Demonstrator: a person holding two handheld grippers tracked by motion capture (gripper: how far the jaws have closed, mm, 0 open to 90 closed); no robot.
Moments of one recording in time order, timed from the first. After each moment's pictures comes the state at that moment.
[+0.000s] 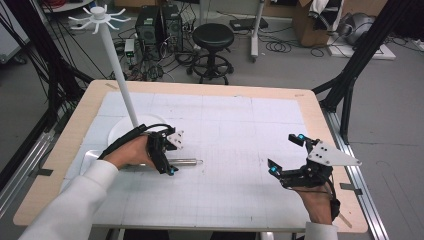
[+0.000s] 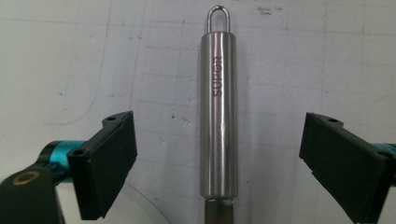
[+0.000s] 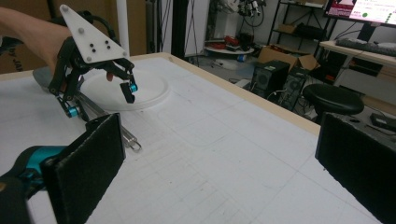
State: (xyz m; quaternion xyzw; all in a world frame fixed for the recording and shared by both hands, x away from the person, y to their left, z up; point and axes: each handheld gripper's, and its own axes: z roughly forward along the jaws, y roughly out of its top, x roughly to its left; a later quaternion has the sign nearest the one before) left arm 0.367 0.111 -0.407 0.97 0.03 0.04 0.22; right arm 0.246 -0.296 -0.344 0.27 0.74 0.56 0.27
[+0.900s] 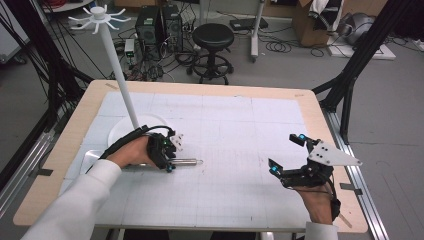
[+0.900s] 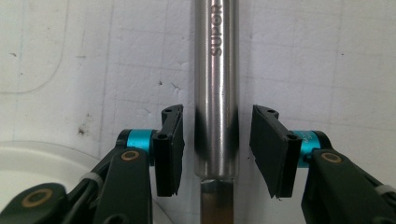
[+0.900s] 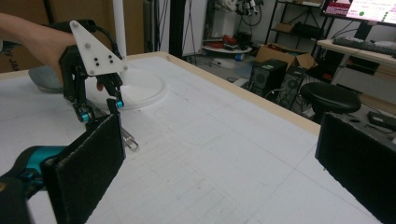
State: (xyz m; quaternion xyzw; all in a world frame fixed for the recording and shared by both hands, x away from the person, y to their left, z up) left arm 0.375 0.113 -0.419 0.98 0.03 0.01 0.17; right arm 0.247 -0.298 -0.345 0.28 0.74 0.56 0.27
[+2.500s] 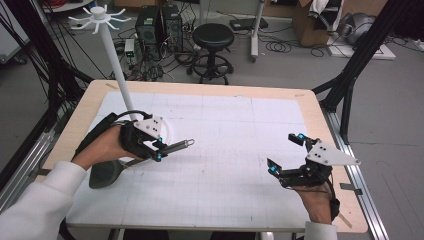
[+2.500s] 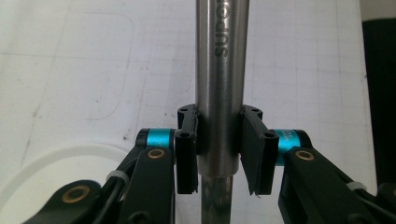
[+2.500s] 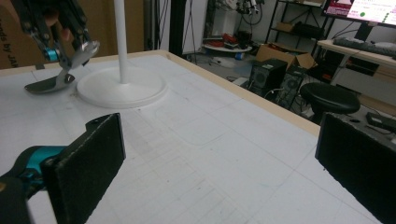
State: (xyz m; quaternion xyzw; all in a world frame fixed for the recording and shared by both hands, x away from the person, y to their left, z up) left arm 0.339 0.158 -0.320 0.95 0.03 0.04 0.31; right arm 0.247 -0.294 -0.343 0.27 0.74 0.55 0.27
